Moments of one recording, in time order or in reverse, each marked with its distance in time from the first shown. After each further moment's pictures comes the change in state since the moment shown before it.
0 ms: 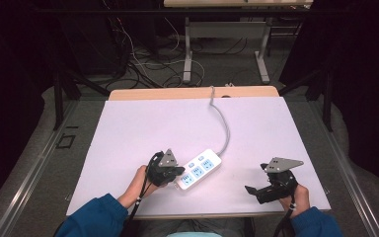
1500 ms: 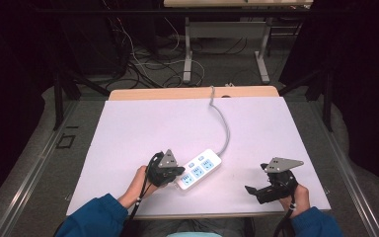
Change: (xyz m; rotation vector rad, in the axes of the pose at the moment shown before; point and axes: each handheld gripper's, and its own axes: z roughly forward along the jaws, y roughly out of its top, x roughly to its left) left arm -0.001 0.000 0.000 -0.008 0.013 0.020; right arm 0.000 0.000 0.000 -0.010 -0.003 -0.001
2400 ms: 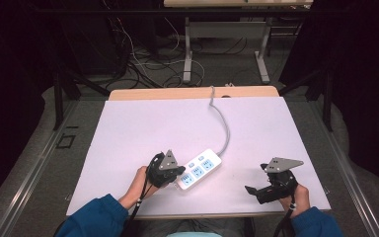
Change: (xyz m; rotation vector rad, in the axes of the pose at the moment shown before) left arm -0.006 0.001 -0.002 -0.020 0.025 0.010; right arm -0.001 0.000 0.001 -0.007 0.001 -0.003
